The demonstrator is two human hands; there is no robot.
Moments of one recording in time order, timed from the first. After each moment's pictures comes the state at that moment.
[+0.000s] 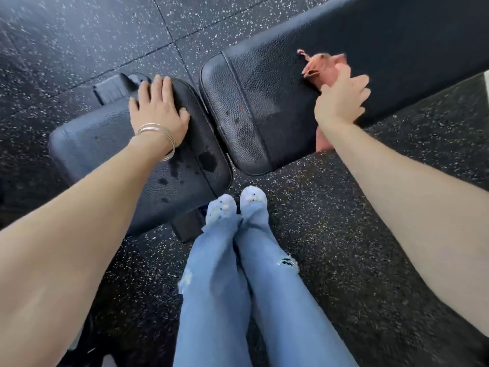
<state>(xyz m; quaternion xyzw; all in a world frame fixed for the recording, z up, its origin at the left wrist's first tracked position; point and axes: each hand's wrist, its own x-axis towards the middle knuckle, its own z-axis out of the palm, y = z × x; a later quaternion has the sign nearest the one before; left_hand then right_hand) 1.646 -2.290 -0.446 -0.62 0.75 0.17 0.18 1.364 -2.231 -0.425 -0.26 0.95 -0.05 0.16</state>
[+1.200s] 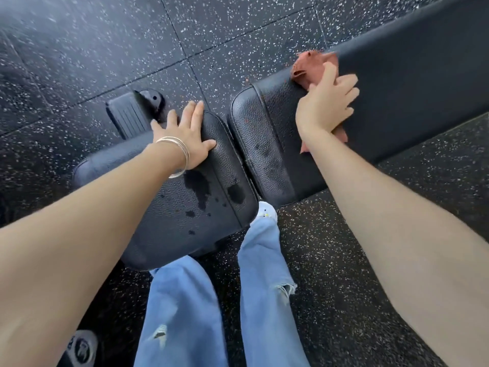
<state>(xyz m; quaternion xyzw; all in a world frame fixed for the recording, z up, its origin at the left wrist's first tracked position) 1.667 -2.329 -0.461 -0.52 0.77 0.24 0.28 1.433 -2.311 -0.440 -0.30 0.95 -0.04 0.09</state>
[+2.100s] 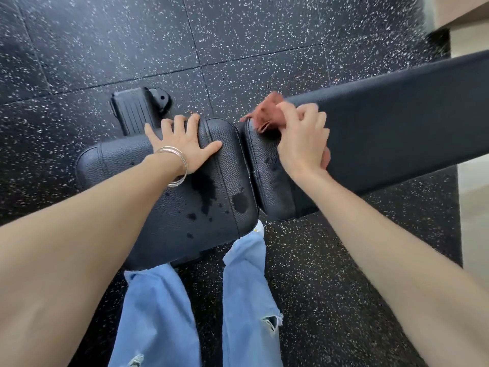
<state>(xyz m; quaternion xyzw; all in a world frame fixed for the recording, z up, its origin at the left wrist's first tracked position) 1.694 -2.320 -0.469 -0.62 0.71 0.26 0.20 1.479 -2.286 -0.425 -0.58 0.81 -0.01 0.10</state>
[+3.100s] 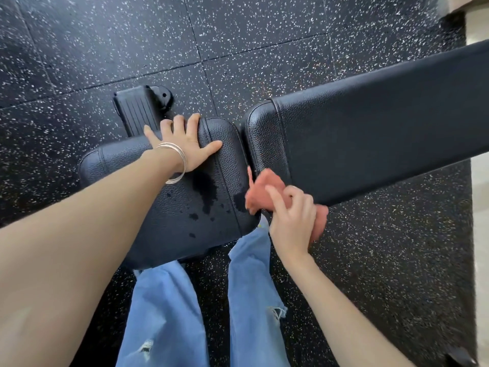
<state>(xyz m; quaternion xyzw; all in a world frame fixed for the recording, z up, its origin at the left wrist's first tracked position) 1.692 -2.327 -0.463 -0.61 0.69 0.28 0.25 1.510 -2.142 -0.431 -0.59 0.80 -0.02 0.10</state>
